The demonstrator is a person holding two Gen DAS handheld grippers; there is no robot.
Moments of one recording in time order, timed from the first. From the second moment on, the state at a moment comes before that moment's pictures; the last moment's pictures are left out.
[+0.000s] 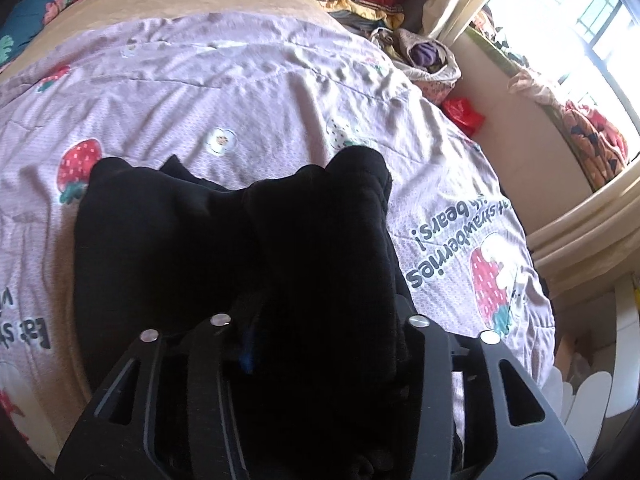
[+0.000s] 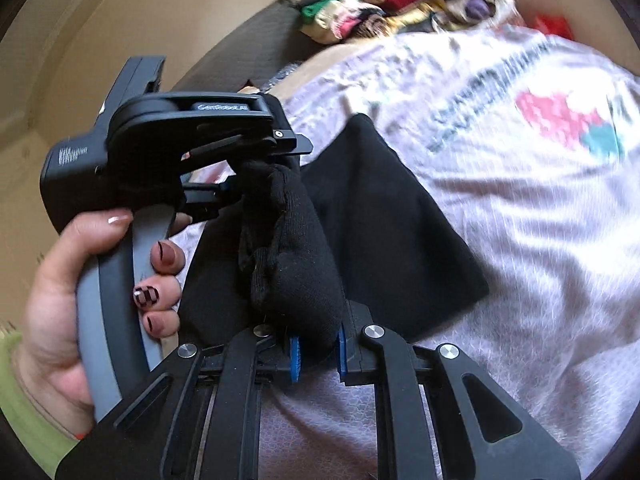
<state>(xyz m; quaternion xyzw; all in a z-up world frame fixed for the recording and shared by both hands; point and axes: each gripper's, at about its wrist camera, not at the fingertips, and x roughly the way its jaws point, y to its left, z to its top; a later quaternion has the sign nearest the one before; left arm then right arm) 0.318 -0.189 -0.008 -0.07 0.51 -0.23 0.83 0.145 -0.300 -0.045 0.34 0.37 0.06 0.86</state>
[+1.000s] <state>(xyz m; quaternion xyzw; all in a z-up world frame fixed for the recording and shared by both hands) 0.260 -0.100 -0.022 -0.04 0.46 -0.18 0.87 0.271 -0.312 -0.010 0.14 0.47 0.02 0.87</state>
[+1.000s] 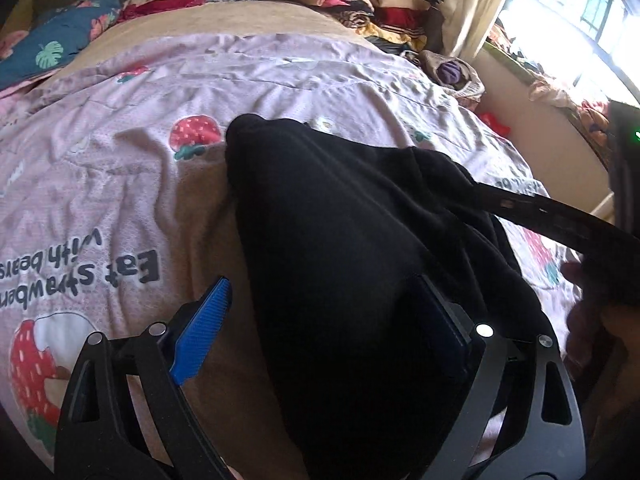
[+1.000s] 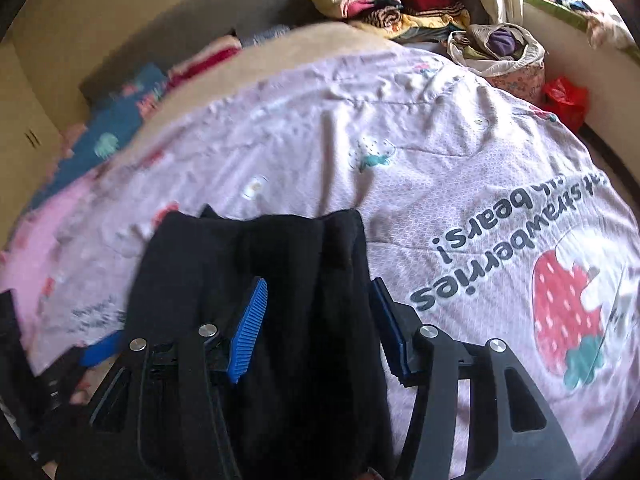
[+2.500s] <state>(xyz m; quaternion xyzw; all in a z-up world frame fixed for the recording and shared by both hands) 0.191 -0.095 0.012 -0.02 0.45 -0.18 0.88 0.127 -0.323 0.044 0.08 0.35 -0.02 0.93</state>
